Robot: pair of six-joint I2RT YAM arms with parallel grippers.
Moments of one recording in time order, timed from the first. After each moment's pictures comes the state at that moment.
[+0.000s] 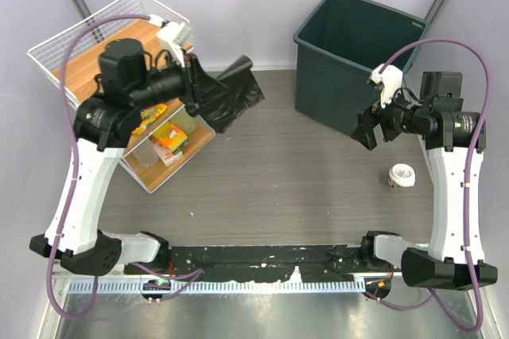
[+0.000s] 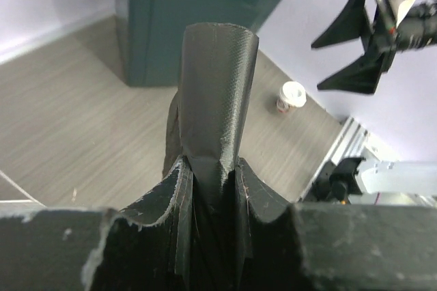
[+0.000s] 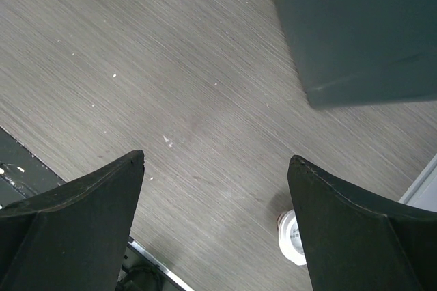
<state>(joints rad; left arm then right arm) -0.38 1.29 1.90 -0.79 0.55 -0.24 -0.10 1.16 1.59 -1.22 -0.58 -0.57</state>
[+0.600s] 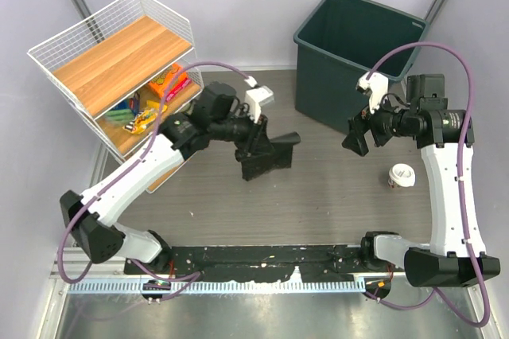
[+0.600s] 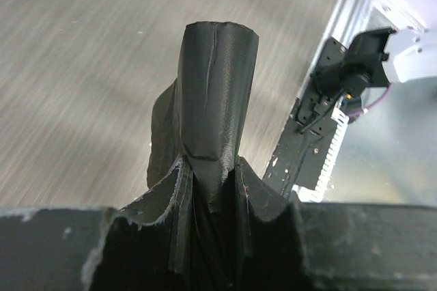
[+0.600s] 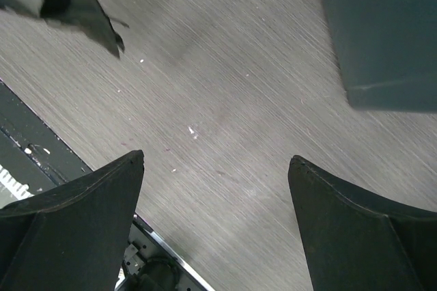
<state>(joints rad) -0.72 1.37 1.46 -0.67 0.48 -0.11 -0.03 1.17 1.53 -1.24 -0.60 -0.55</state>
